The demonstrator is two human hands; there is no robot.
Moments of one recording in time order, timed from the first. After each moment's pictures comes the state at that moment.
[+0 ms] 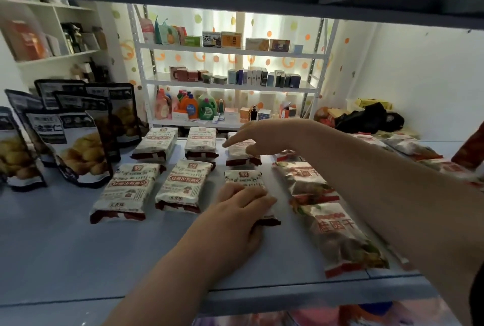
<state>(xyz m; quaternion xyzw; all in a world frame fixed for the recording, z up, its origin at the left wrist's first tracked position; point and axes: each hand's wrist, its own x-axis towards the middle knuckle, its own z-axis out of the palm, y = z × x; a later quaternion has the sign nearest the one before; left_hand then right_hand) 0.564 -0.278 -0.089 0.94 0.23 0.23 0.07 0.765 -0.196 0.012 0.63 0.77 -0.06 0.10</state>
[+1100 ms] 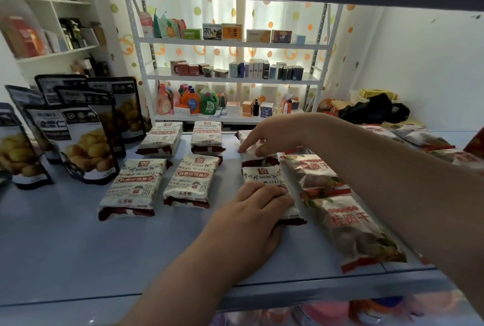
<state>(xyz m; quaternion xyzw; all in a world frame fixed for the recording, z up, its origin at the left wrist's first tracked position) 0.566 -0.288 -0.085 0.95 0.19 0.23 0.03 0.760 -0.206 0.012 0.63 0.76 -0.08 0.11</state>
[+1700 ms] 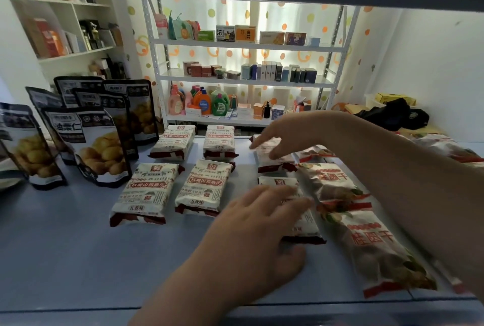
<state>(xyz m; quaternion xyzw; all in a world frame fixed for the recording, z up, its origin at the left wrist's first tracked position) 0.551 -0.287 -0.071 0.94 0.21 0.26 0.04 0.770 -0.187 0.020 0.63 0.77 -0.08 0.10</state>
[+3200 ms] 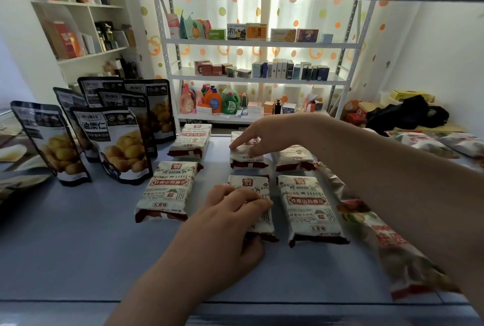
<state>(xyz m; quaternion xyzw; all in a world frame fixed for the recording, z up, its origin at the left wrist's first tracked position) 0.496 -0.260 -0.079 0.94 0.28 0.21 0.02 0.716 -0.153 0.008 0.59 0.80 -0.10 0.07</state>
